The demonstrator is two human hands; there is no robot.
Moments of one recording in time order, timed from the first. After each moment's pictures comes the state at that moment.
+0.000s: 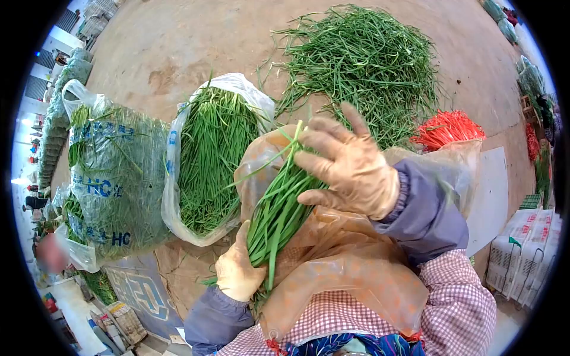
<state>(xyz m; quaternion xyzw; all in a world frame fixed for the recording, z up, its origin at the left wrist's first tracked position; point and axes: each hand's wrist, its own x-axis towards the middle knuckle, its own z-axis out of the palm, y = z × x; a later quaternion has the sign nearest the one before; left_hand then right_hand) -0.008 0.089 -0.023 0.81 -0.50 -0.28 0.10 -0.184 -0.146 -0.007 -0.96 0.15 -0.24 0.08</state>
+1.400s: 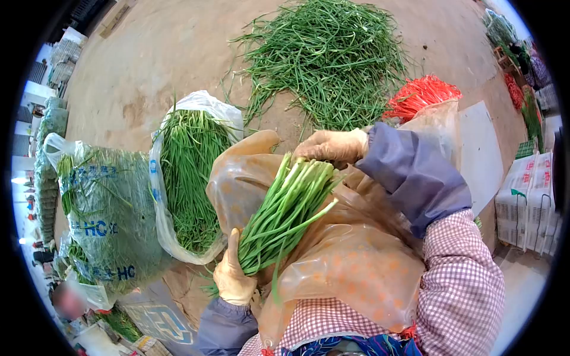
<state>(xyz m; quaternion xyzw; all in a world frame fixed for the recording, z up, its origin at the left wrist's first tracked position) -0.004 0.105 -0.062 0.74 -0.61 -0.20 0.19 -0.233 -0.202 -0.094 -0.56 0.23 0.05 0.79</state>
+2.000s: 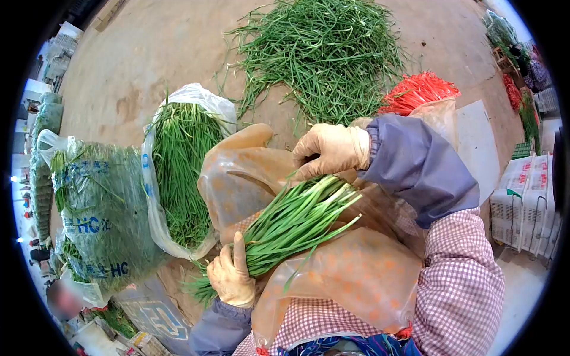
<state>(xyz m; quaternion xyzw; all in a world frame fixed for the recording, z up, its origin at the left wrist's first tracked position) -0.020 0.111 -0.063 0.72 -0.69 -0.02 0.07 -0.228 -0.187 -0.044 -0.80 0.24 0.10 0.54</state>
